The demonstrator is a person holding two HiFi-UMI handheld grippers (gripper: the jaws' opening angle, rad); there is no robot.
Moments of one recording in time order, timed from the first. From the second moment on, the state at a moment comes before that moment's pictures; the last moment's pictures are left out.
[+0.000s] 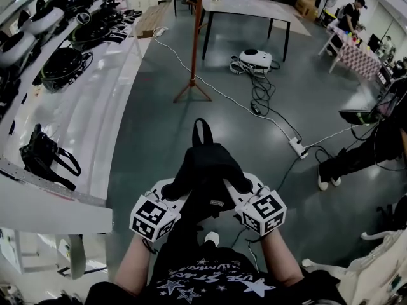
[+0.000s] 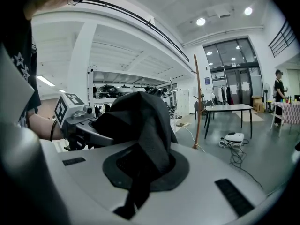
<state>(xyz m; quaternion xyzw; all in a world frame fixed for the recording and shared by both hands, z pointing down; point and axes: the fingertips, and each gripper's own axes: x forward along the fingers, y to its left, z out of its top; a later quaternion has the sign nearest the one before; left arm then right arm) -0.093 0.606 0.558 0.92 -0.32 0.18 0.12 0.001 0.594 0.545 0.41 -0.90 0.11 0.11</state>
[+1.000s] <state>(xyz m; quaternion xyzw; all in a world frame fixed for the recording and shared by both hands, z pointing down) -0.173 0.356 0.546 0.95 -0.26 0.17 0.09 -0.076 0.353 0.529 0.44 -0.88 0.11 0.11</state>
